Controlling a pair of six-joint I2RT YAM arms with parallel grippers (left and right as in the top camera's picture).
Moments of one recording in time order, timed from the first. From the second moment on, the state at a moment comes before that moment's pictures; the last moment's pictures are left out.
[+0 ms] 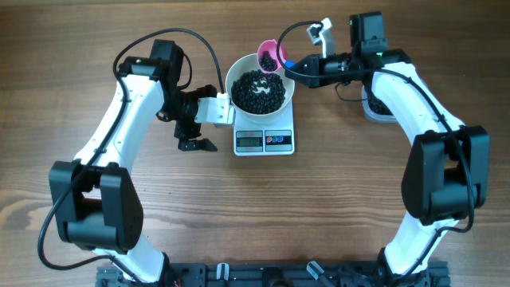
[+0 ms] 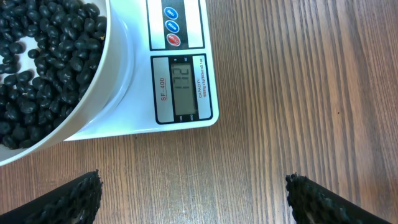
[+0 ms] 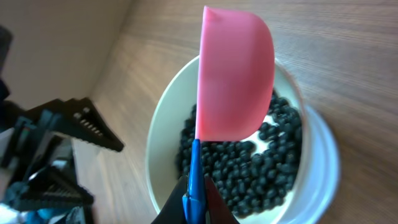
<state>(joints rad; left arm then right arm) -0.14 1.82 1.43 -1.17 0.52 1.55 0.15 1.97 1.48 -0.49 -0.93 0.04</state>
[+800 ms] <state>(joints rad) -0.14 1.82 1.43 -1.17 0.52 1.55 0.12 1.97 1.48 -0.77 -0.92 0.02</state>
